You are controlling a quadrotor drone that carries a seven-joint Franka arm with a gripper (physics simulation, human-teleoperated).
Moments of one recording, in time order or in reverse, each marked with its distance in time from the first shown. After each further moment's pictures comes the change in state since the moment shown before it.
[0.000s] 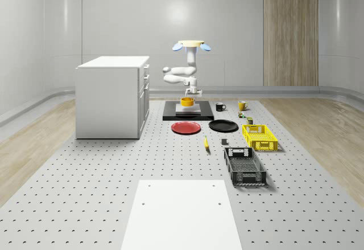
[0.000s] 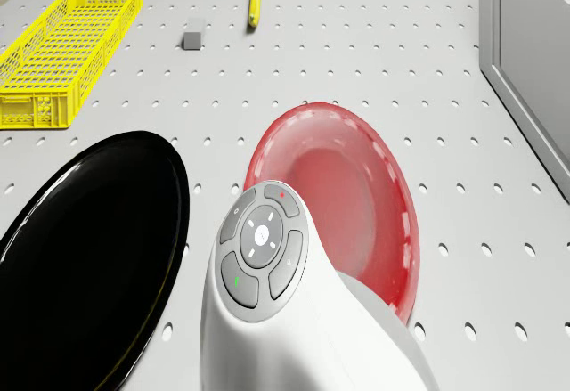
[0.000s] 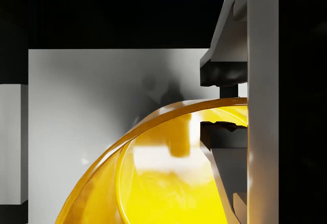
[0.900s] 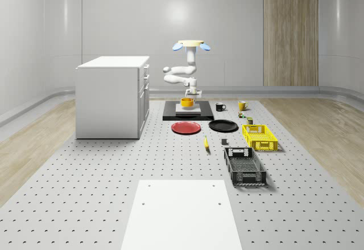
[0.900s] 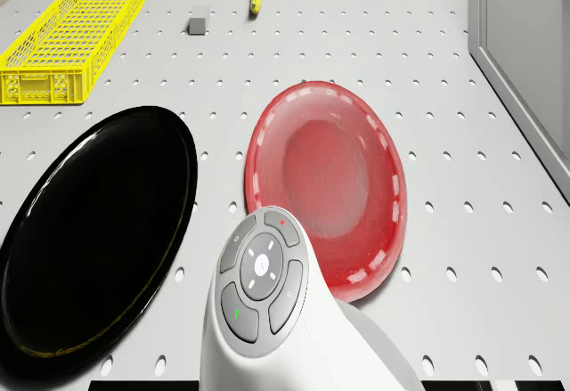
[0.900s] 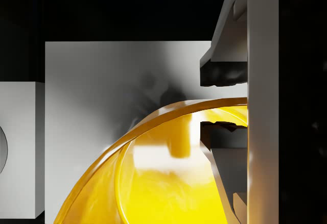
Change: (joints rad) arm -0.014 -0.006 -0.083 0.030 -0.078 0.040 -0.003
